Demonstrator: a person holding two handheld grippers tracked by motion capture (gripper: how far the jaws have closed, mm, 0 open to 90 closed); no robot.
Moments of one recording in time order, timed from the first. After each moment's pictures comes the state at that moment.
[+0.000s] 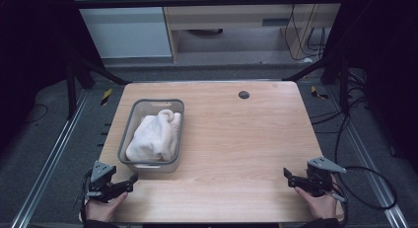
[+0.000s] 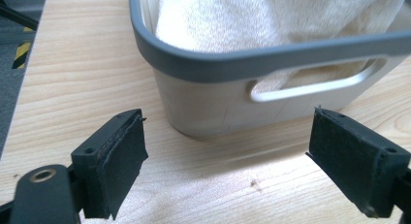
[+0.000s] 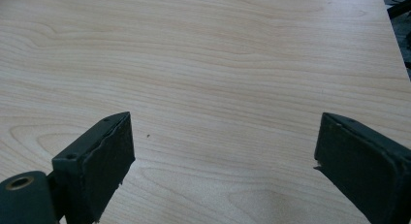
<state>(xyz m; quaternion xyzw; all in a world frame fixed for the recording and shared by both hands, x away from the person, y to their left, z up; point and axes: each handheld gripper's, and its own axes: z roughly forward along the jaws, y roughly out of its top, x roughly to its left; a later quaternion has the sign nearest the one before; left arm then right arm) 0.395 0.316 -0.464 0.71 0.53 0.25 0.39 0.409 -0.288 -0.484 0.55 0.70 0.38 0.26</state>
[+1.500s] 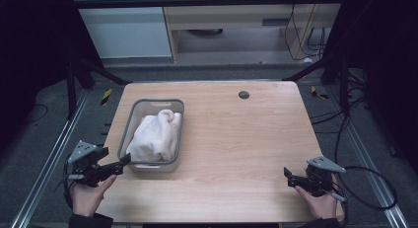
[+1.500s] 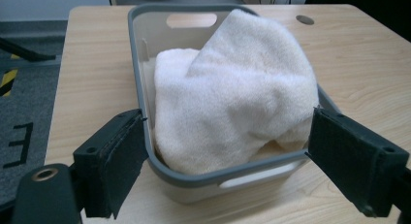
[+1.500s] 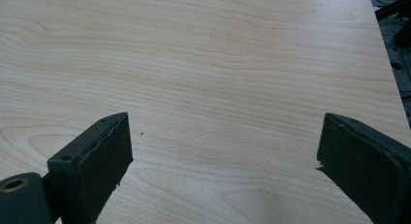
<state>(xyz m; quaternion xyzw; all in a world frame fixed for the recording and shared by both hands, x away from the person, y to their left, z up) 0.408 0.318 -0.379 0.69 0.52 0.24 0.44 0.408 -0.286 -0.480 0.55 0.70 0.37 0.27</state>
